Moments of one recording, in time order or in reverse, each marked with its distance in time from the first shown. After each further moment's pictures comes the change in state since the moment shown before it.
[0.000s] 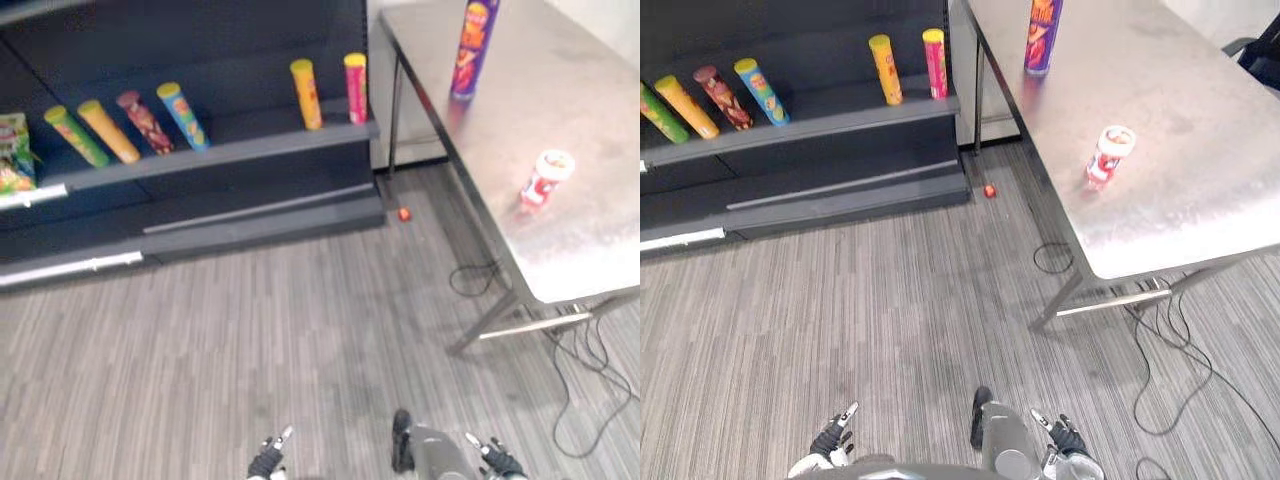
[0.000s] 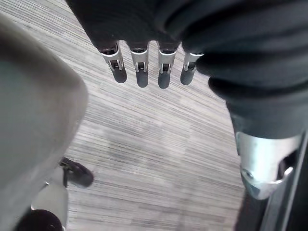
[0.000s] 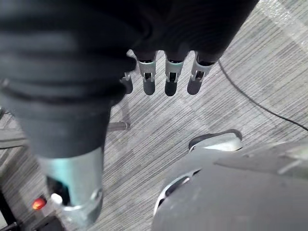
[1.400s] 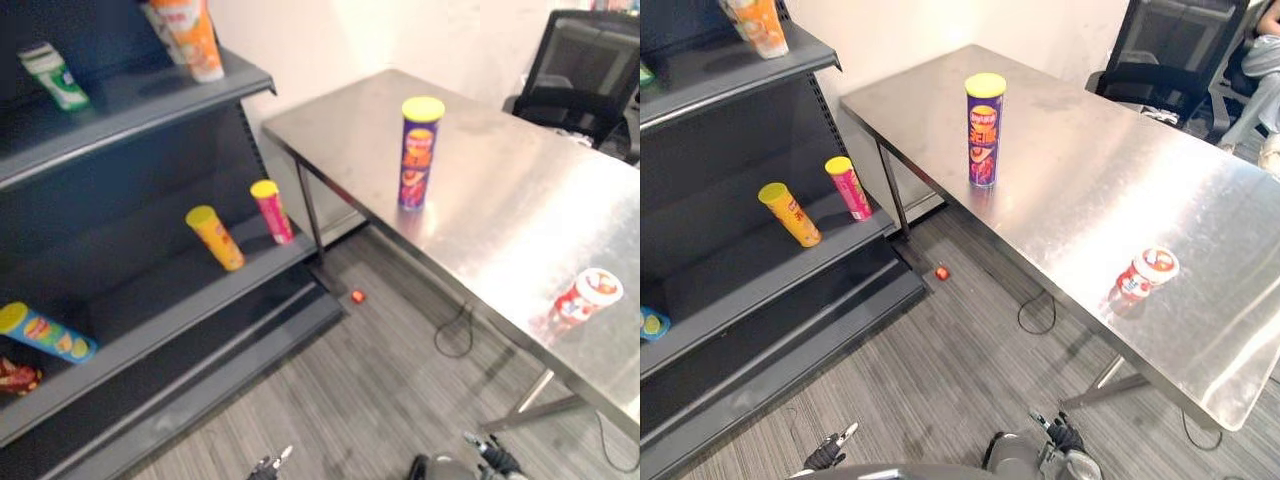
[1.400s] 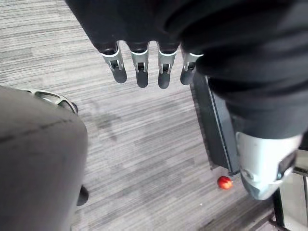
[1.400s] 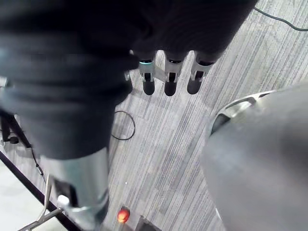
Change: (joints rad) left arm 0.033 0.063 -0.128 0.059 0.036 0.015 -0.006; right arm 0.001 0.006 0.027 -0.003 0.018 -0.015 -0.022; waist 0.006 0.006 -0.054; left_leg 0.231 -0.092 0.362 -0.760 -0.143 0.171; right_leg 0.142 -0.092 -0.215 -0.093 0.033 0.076
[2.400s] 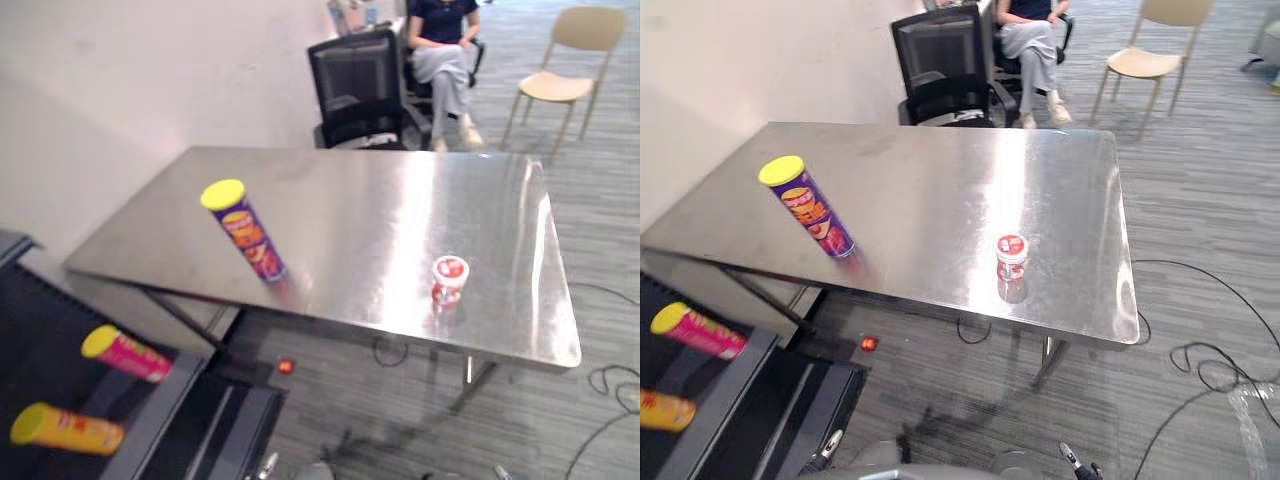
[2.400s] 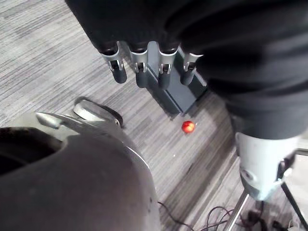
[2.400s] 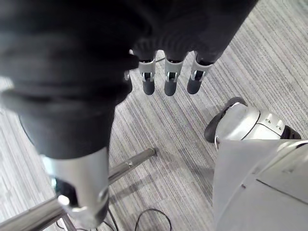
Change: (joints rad) left arm 0.059 -0.046 0.166 -0.055 -0.041 -0.007 0.023; right arm 0.077 0.000 -0.265 0.027 0.038 0.026 -0.024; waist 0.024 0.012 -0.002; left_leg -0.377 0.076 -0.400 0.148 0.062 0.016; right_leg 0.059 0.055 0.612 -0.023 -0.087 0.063
